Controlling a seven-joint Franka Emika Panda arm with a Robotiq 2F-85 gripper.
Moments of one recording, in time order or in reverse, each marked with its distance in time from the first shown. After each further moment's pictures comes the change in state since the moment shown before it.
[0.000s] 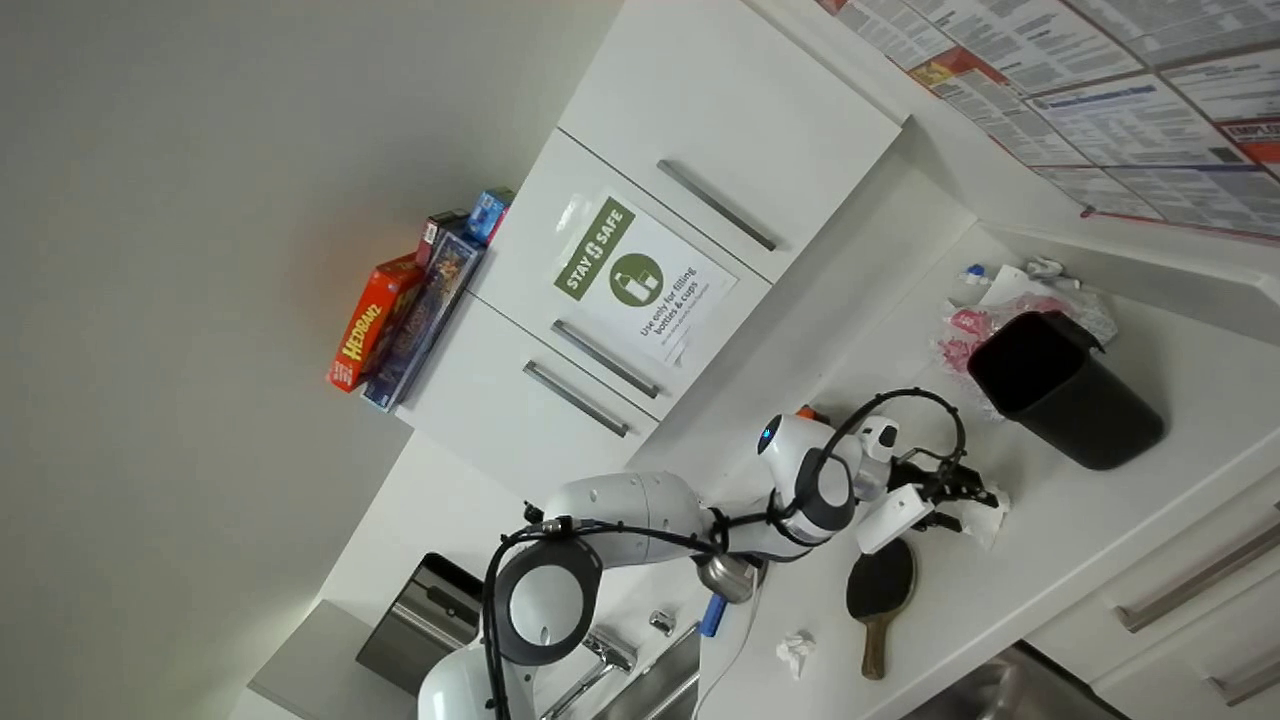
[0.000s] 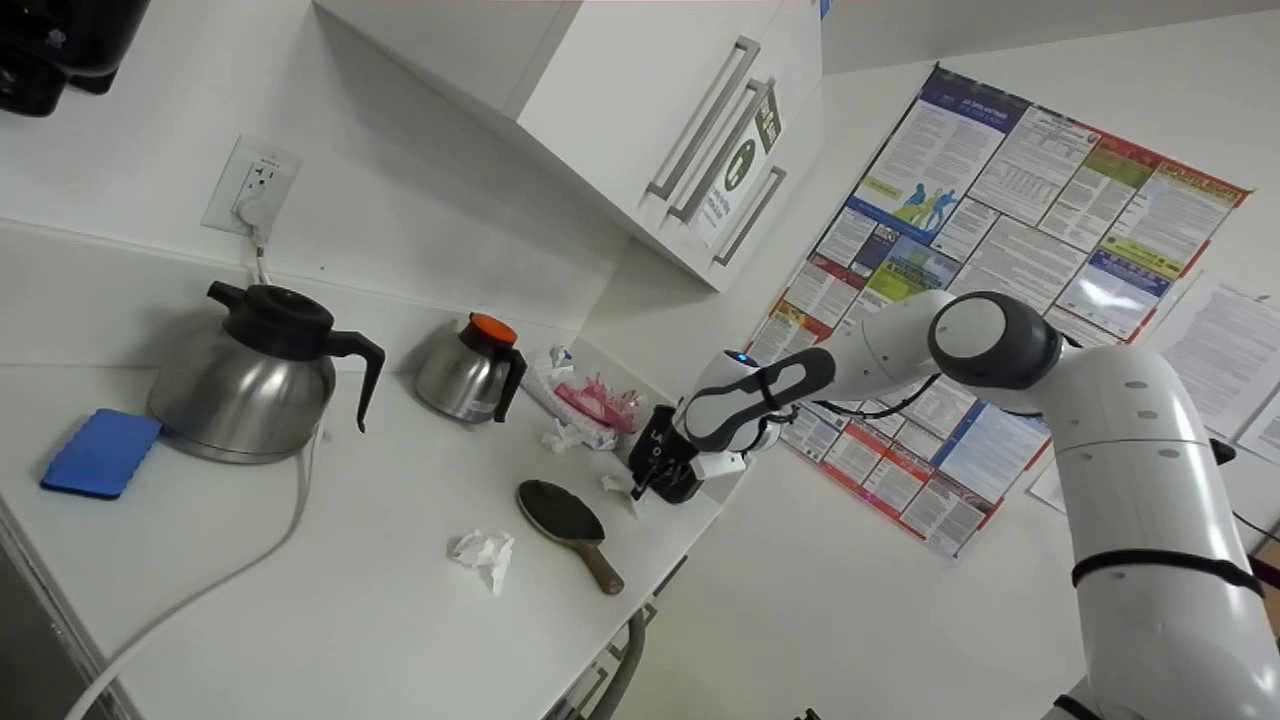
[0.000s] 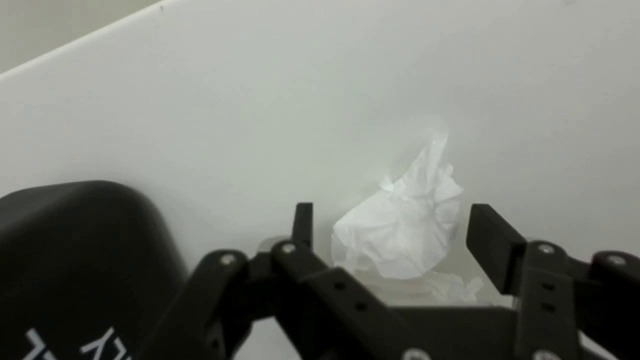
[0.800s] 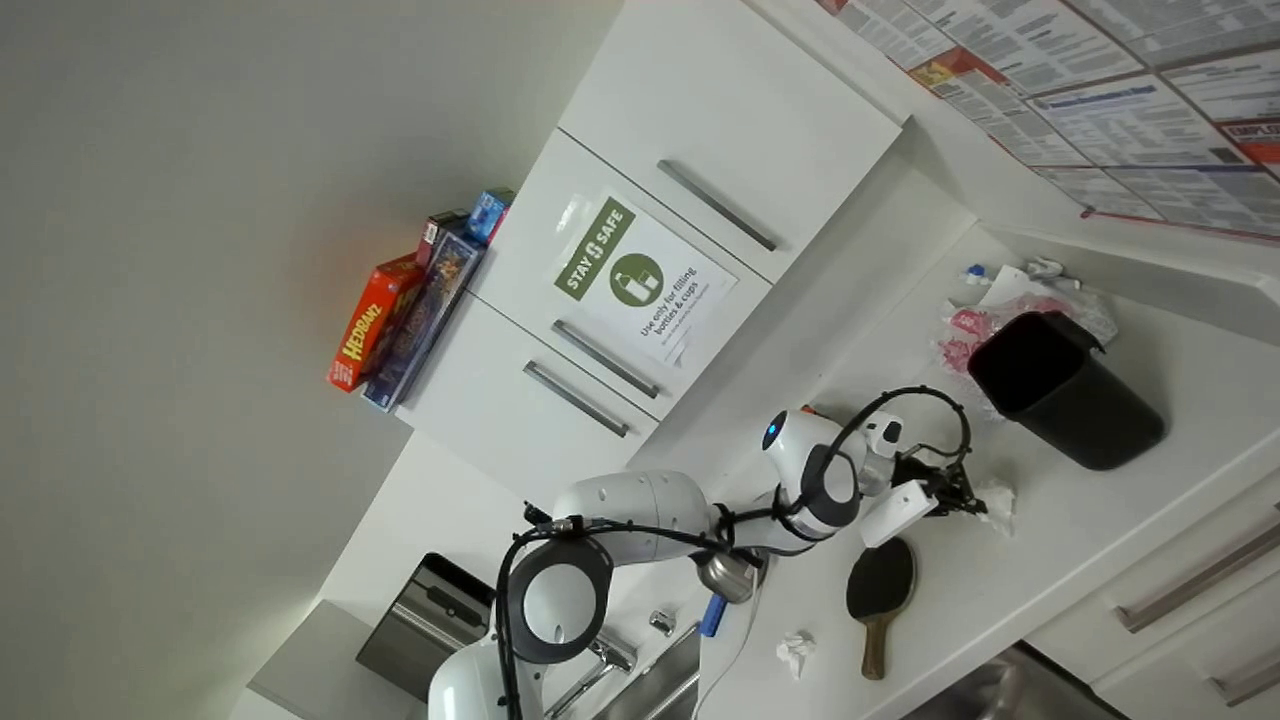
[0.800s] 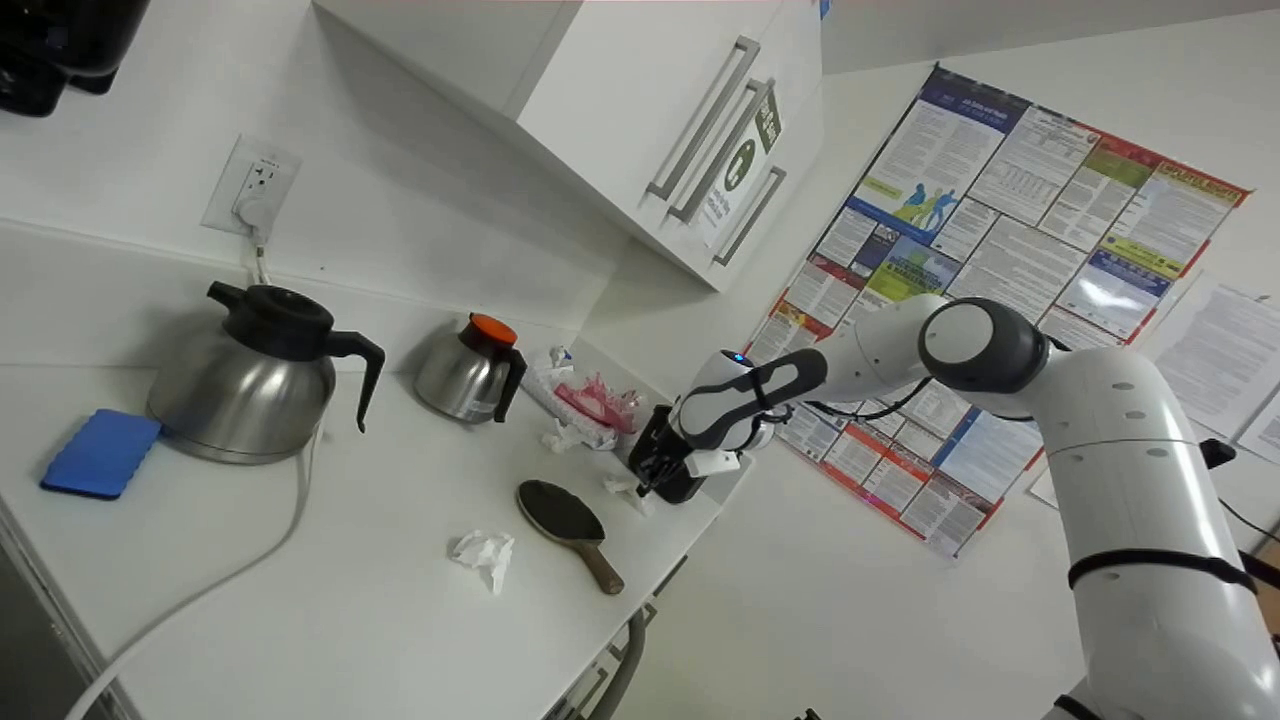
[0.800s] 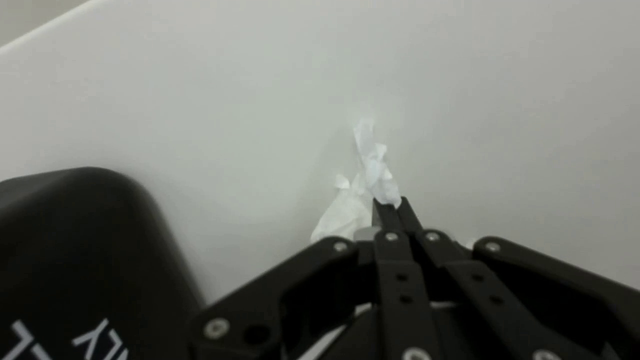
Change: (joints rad) arm -0.007 0.035 0.009 0.050 0.027 0.000 0.000
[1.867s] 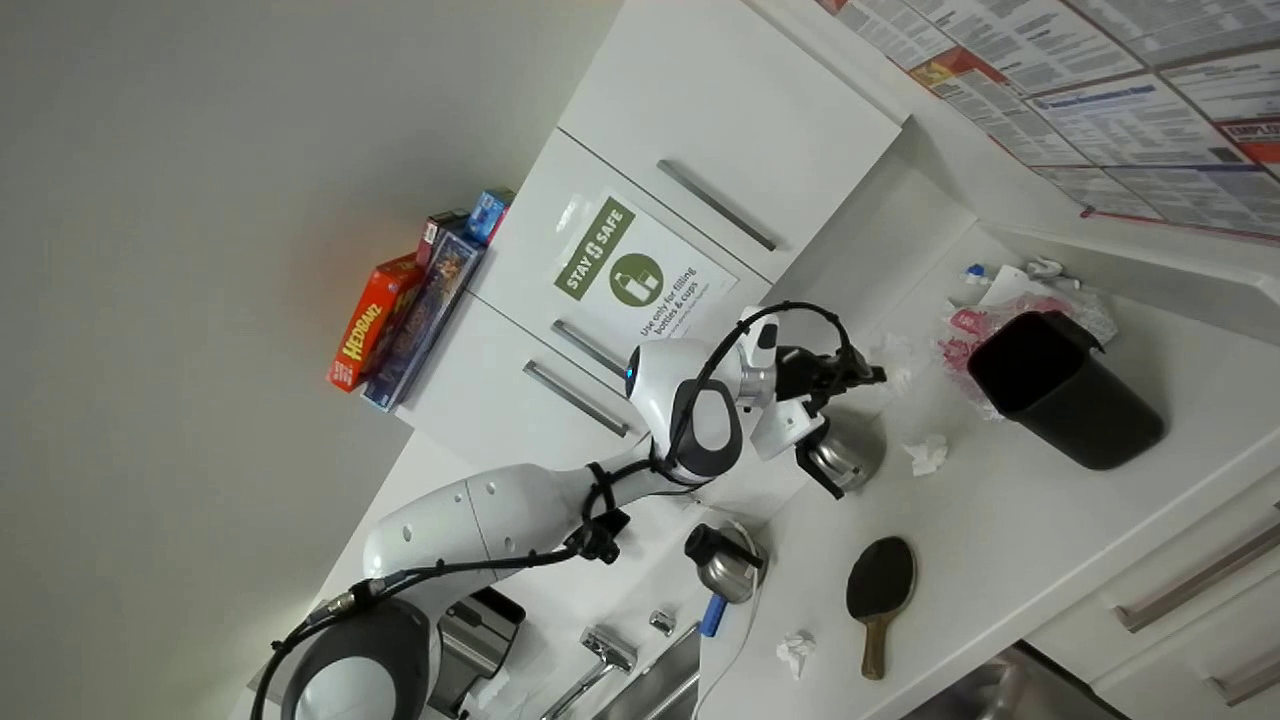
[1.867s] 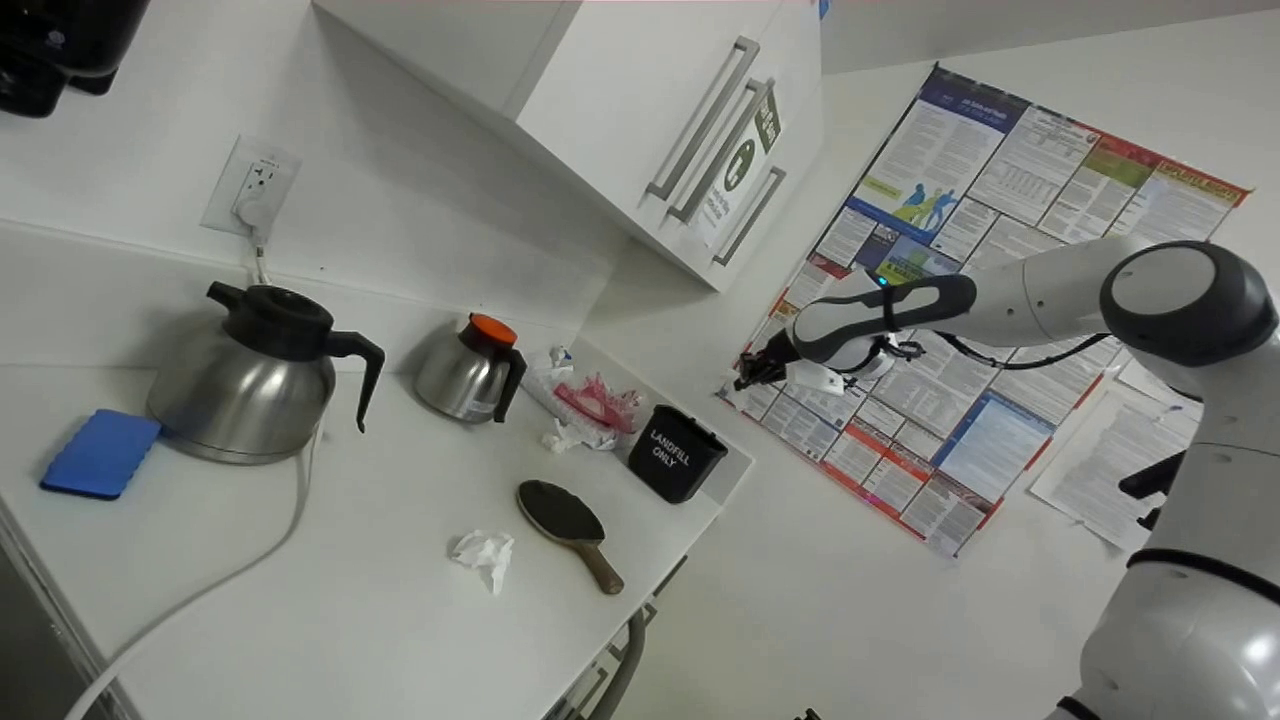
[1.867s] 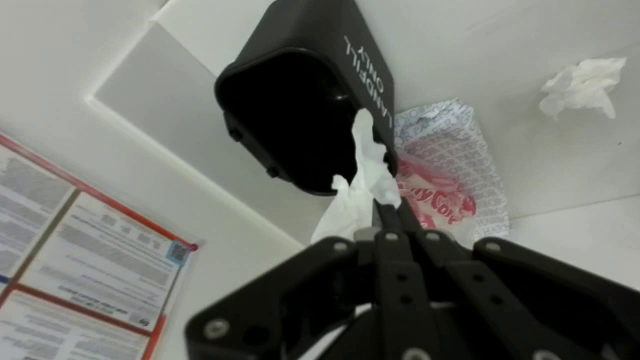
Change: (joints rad) arm -0.065 -0.518 -0.059 -0.210 0.072 0.089 0.055
